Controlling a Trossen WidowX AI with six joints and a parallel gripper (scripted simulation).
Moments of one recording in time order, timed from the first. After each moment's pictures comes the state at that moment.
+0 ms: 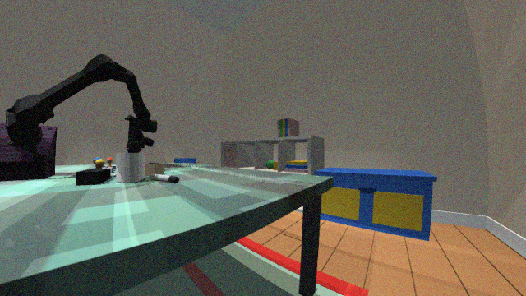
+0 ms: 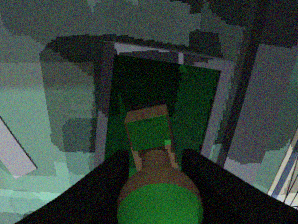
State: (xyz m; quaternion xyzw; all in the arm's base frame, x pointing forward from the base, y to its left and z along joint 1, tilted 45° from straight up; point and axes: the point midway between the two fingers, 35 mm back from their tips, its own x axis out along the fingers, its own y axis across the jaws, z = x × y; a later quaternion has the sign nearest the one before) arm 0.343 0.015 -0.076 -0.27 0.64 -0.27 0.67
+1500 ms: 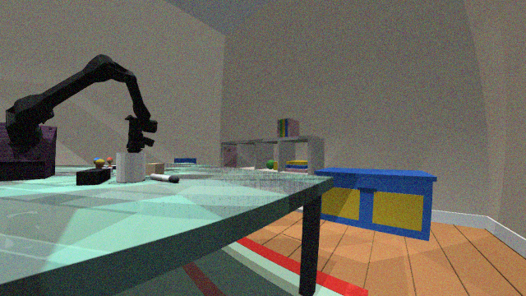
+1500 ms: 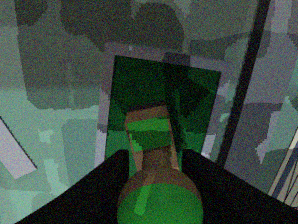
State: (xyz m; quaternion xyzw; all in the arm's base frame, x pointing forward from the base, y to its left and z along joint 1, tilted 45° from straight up) arm 0.344 0.015 -0.076 -0.27 0.64 -0.26 0.67
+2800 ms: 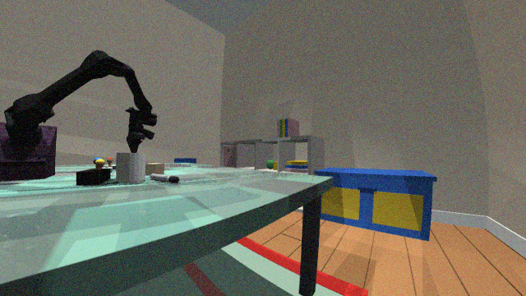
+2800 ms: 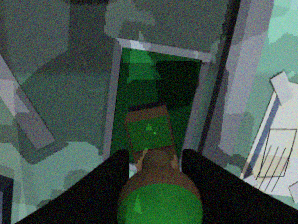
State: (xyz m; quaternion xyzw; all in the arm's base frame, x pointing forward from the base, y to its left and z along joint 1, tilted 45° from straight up) arm 0.341 0.041 -0.049 -0.27 0.64 -0.27 0.67
